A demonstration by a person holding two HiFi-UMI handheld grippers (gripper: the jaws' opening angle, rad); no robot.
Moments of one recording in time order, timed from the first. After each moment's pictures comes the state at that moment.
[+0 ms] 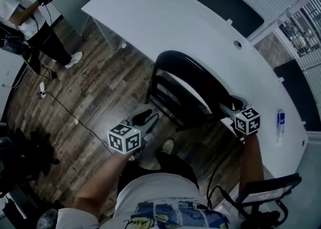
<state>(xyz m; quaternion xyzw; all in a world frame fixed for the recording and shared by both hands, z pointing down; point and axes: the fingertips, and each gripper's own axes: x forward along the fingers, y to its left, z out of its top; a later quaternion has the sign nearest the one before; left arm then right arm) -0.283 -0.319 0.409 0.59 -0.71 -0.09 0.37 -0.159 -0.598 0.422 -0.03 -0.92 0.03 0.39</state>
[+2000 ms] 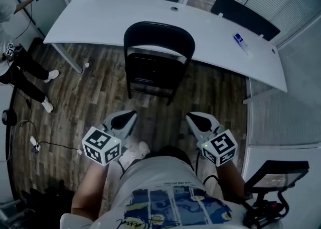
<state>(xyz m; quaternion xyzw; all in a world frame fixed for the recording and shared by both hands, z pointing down) -0.195 -0.103 0.281 0.81 -0.55 0.05 0.22 -0.036 -0.165 0.274 0.17 -0.95 0.05 0.24</state>
